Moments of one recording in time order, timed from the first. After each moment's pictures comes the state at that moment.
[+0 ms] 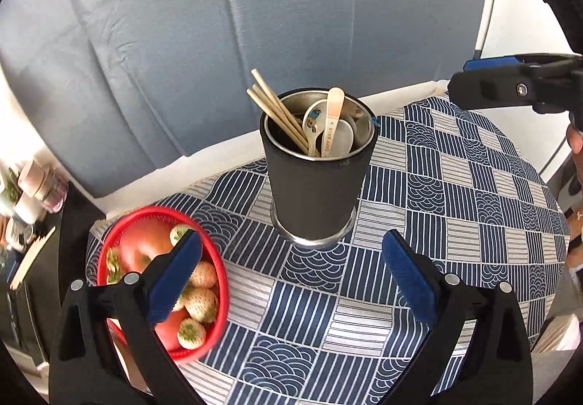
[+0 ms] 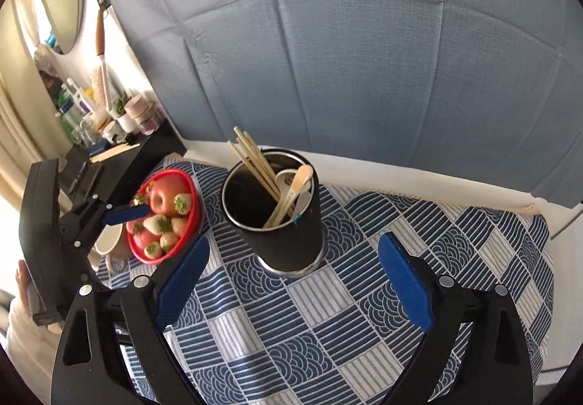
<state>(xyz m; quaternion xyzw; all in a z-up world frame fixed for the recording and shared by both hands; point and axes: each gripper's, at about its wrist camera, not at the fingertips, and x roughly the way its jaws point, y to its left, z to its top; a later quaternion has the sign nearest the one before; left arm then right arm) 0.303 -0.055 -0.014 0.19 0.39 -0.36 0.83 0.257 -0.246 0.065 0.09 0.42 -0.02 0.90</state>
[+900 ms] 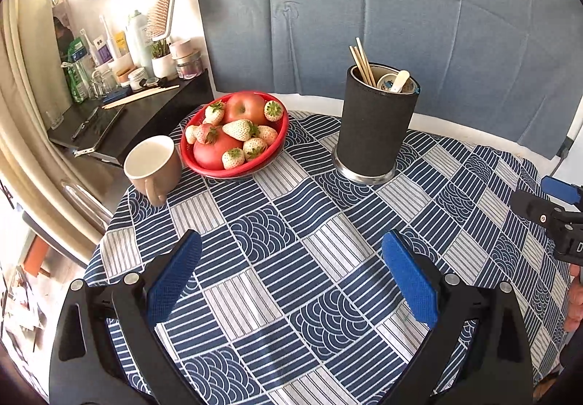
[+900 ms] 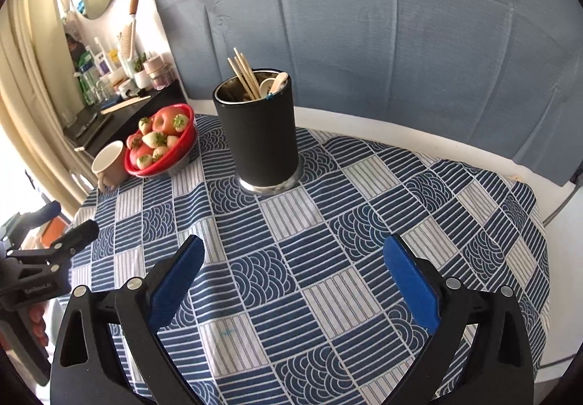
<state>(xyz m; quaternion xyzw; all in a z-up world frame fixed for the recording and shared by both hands) 0.139 -0.021 -0.015 0.05 0.40 -0.07 0.91 0.117 -0.265 0.002 0.04 0.40 -0.01 0.92</state>
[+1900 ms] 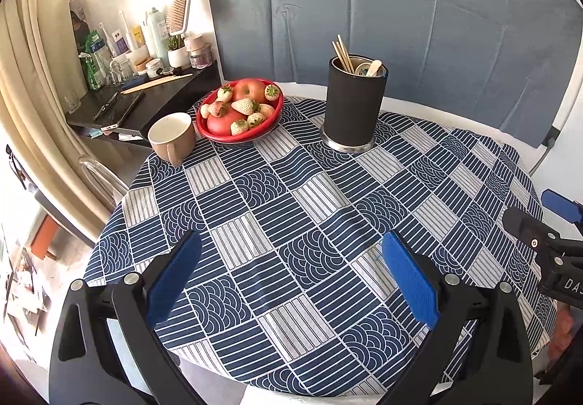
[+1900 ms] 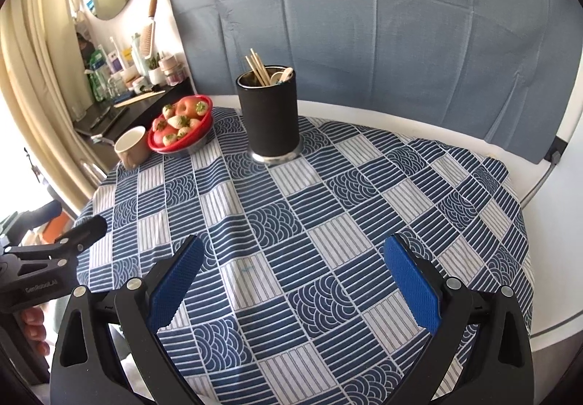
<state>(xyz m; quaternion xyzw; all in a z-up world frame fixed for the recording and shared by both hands) 0.054 -0.023 0.014 0.05 0.41 -0.07 0.91 0.012 -0.242 0.027 0.04 0.39 -0.02 0.92</state>
